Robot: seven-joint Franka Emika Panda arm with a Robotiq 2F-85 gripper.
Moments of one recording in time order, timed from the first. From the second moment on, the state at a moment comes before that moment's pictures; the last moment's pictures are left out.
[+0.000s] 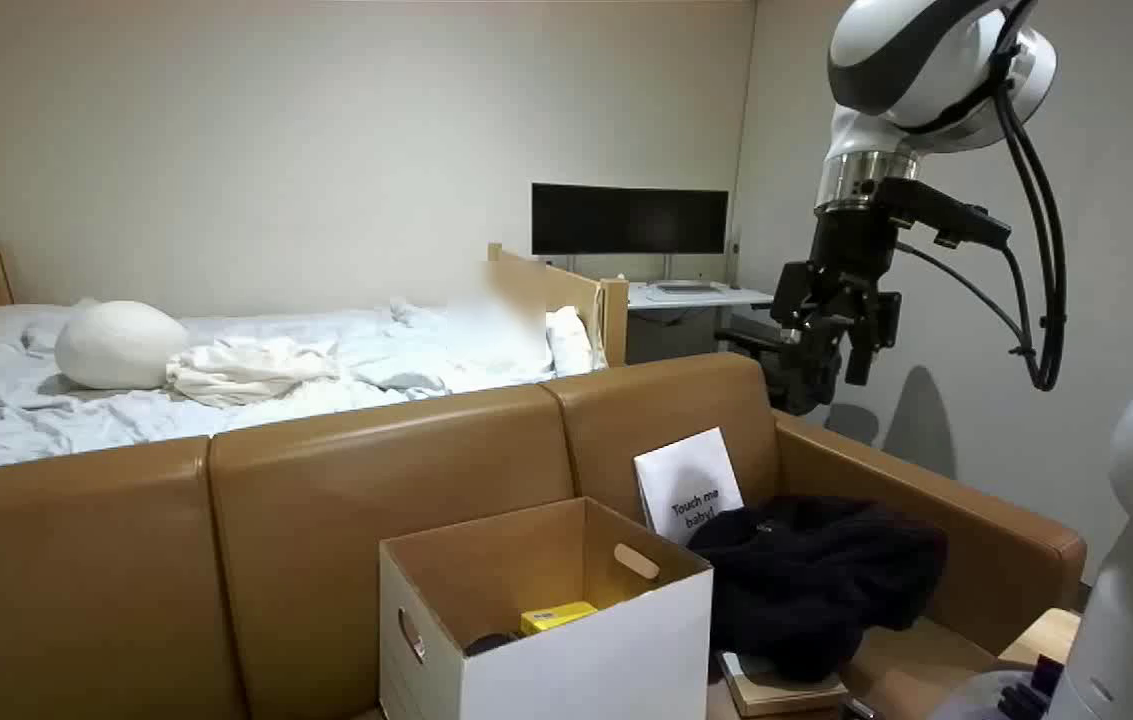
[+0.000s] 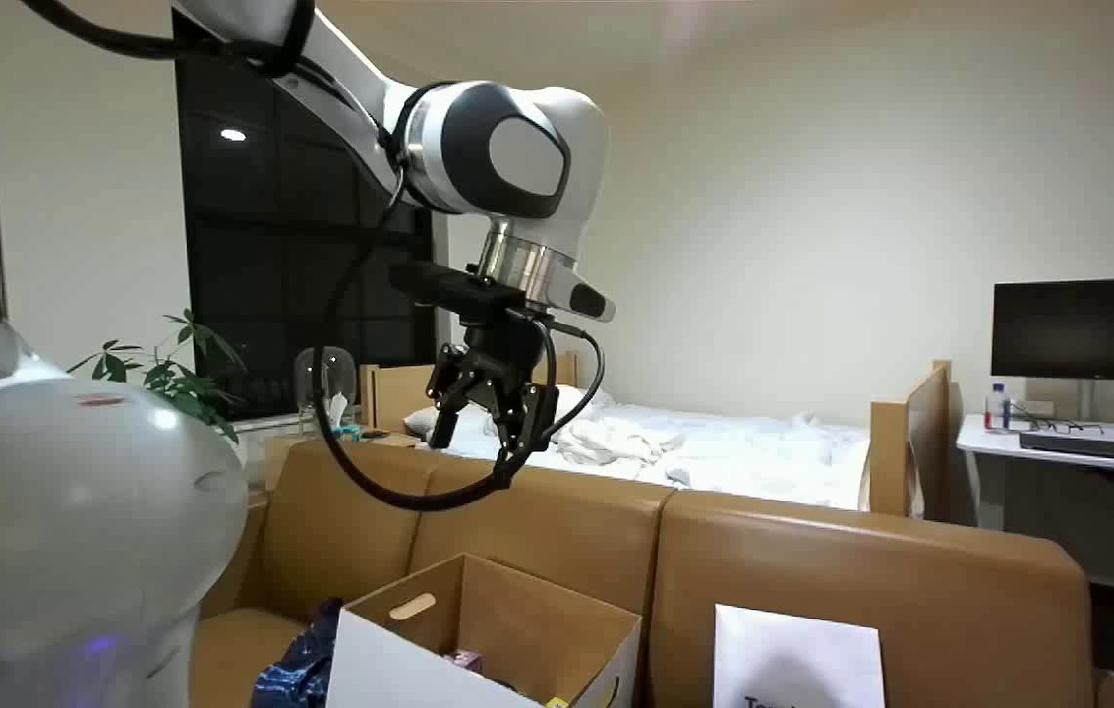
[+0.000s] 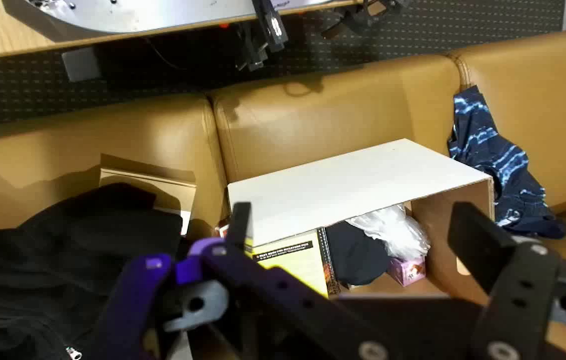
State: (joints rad) arm -0.06 -0.68 -0.24 -2.66 0.11 1.80 -0.06
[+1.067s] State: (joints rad) arm -0.08 -0.54 -0.48 -2.40 0.30 2.18 -0.18
